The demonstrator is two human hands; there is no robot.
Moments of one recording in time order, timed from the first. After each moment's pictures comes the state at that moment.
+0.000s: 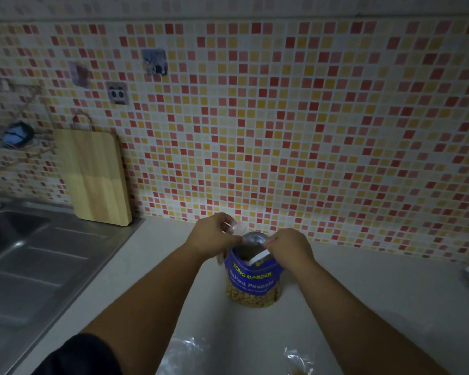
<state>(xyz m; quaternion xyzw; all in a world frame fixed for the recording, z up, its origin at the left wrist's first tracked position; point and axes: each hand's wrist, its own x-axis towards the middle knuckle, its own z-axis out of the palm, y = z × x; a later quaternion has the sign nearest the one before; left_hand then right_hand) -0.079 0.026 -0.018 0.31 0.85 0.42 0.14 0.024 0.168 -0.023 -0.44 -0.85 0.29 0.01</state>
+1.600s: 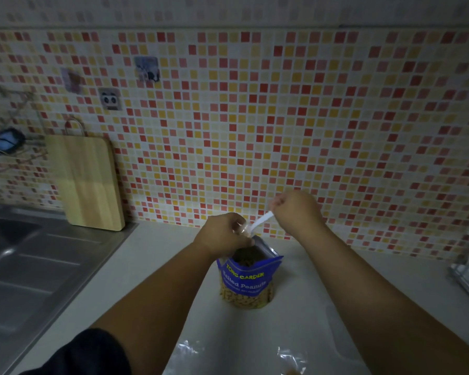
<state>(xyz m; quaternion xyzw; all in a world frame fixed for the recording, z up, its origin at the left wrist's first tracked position) -0.057 0.047 0.001 0.36 0.85 0.35 0.11 0.052 0.164 0.070 -0.35 -0.90 0.23 0.14</state>
